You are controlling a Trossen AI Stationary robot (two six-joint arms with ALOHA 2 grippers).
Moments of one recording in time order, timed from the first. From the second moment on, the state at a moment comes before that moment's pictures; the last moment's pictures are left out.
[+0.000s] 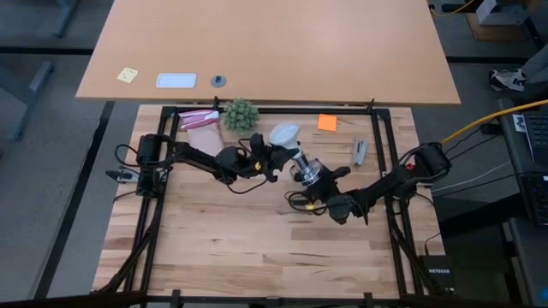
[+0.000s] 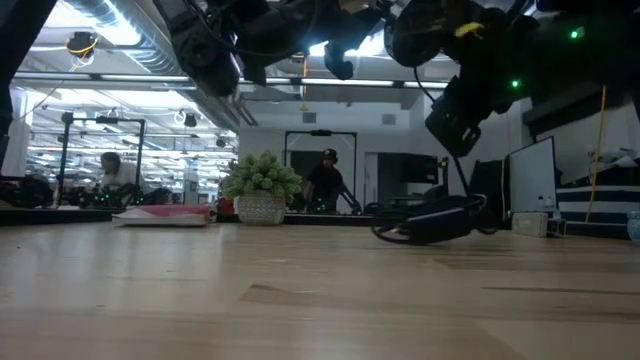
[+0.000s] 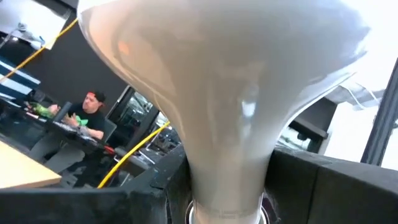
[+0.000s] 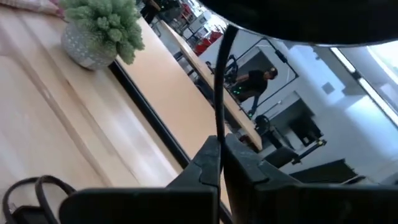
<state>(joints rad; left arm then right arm) 0.04 1.94 1.00 1.52 -0.16 -0.52 0.40 1.71 0.58 1.00 1.57 -0.70</state>
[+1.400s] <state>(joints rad) 0.14 1.94 0.87 1.36 -0.17 -0.41 0.55 1.53 0.58 0.99 1.37 -0.32</state>
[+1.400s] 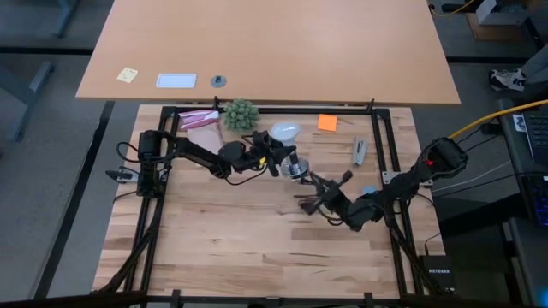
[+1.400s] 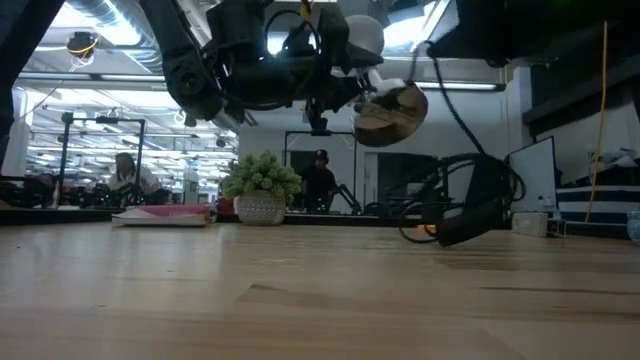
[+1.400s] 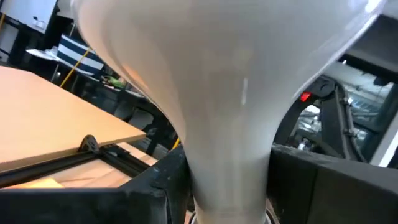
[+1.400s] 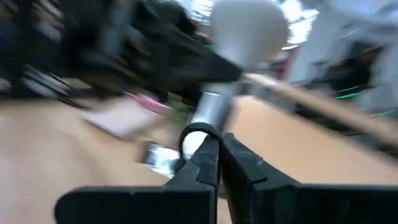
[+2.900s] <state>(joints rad) 0.10 1.94 0.91 1.35 -0.22 -0.27 0.31 1.80 0.75 0.90 0.72 0.28</state>
